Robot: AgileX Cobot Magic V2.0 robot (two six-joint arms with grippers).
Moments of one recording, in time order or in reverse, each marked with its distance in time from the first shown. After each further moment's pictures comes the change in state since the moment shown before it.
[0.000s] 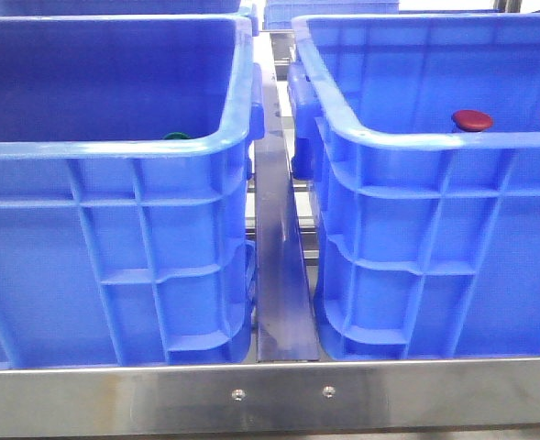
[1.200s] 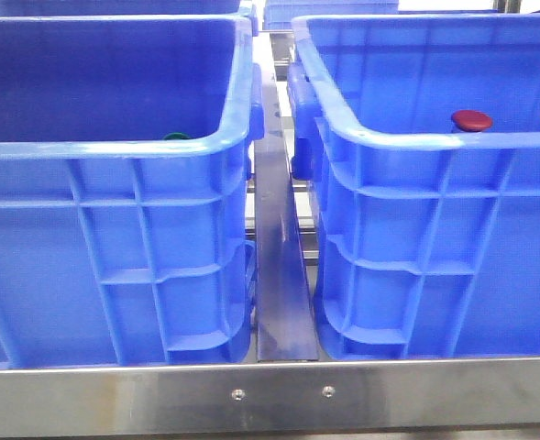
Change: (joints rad) left arm 0.000 0.000 0.000 -0.001 0.000 0.000; right arm 0.000 0.000 0.000 -0.761 0.056 0.840
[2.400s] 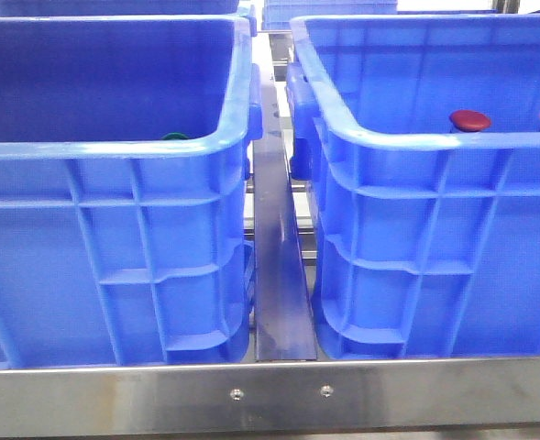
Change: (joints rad) left arm 0.000 0.000 0.000 0.000 0.000 0.000; right arm 0.000 -0.458 0.480 -1.028 -0.228 1.087
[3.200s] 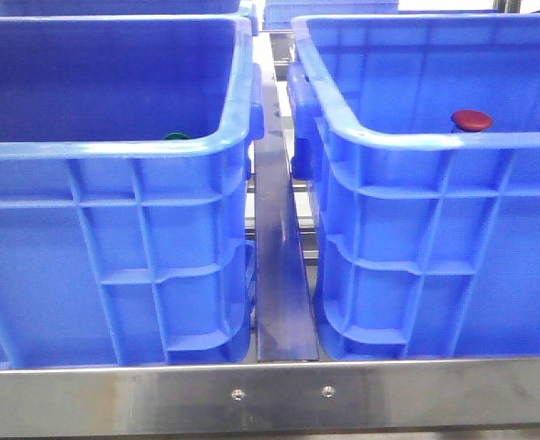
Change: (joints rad) left arm 0.000 0.000 0.000 0.000 0.000 0.000; right arm 0.000 -0.002 0.000 0.000 -0.021 0.002
